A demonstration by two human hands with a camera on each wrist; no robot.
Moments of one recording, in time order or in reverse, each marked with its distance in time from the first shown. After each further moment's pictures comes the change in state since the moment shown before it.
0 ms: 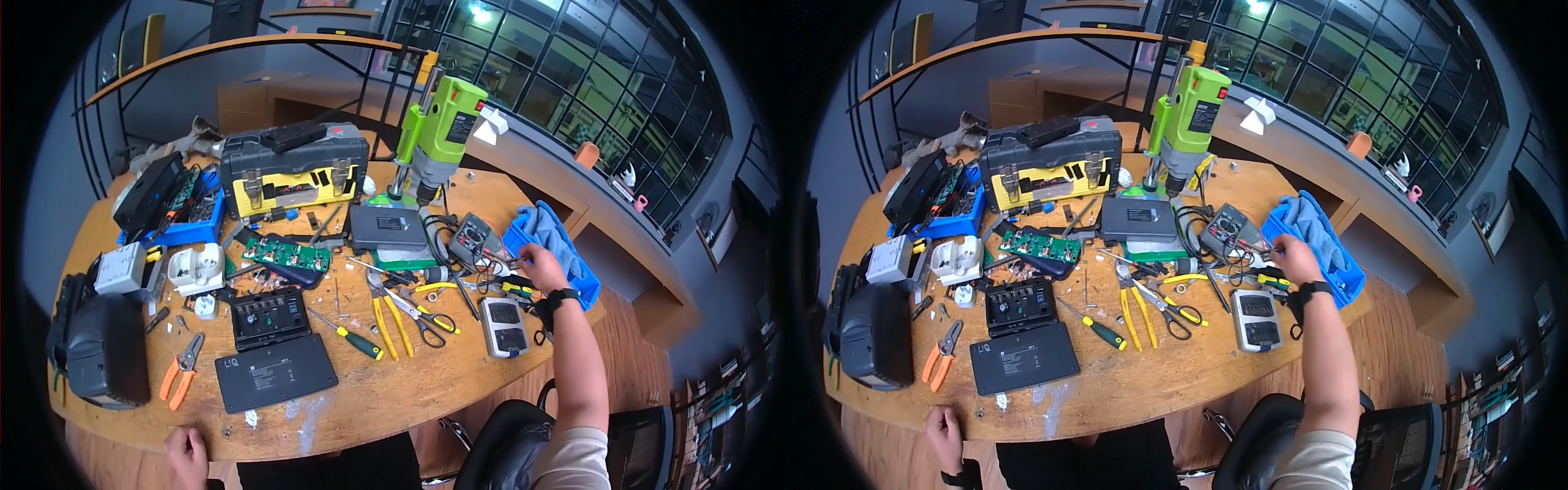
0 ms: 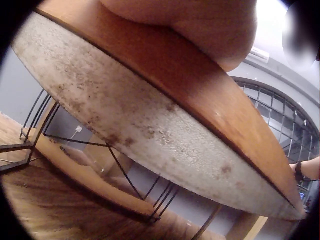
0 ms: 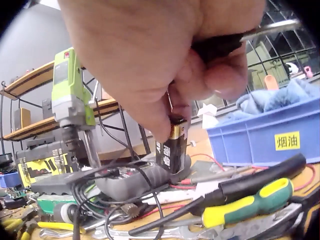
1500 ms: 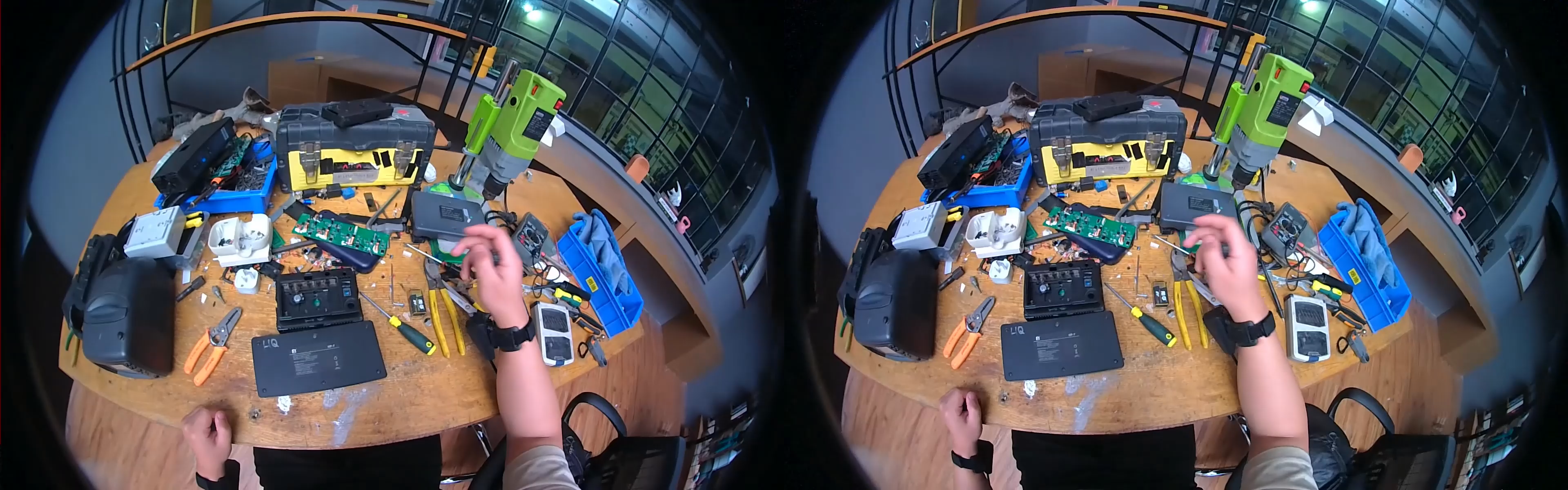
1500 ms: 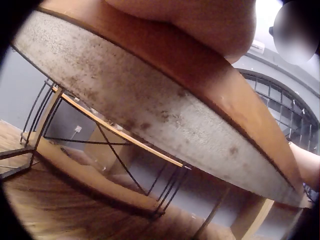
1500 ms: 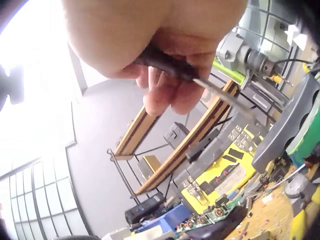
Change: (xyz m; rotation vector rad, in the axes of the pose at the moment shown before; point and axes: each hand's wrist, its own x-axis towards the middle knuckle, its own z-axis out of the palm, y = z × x) left_hand 0.002 0.016 0.000 0.069 0.026 0.157; right_hand -0.031 -0.255 0.076 1.192 0.012 -0.325
